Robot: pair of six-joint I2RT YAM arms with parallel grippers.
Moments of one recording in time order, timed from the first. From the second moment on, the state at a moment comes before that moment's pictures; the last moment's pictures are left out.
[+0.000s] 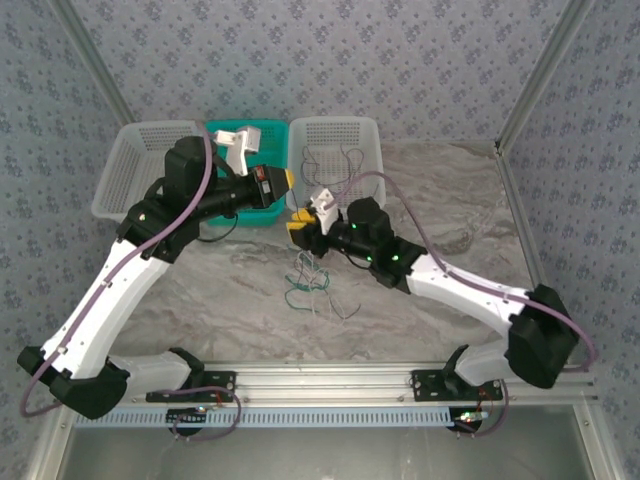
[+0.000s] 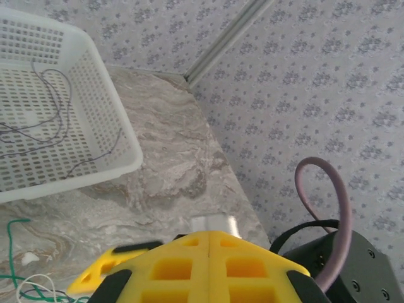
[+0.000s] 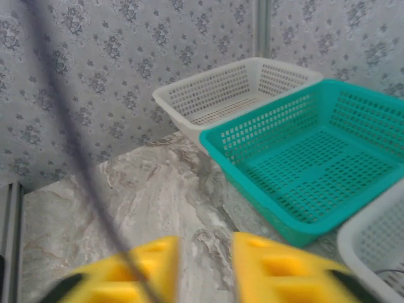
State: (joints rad) left arm -0.61 1.21 1.55 -0.66 0.29 -0.64; right arm 0.84 1.40 1.00 0.21 -0.23 0.07
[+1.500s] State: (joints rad) left arm -0.65 1.63 1.06 -0.49 0.46 -0.92; right arm 0.77 1.16 0.96 0.09 -0.35 0.22
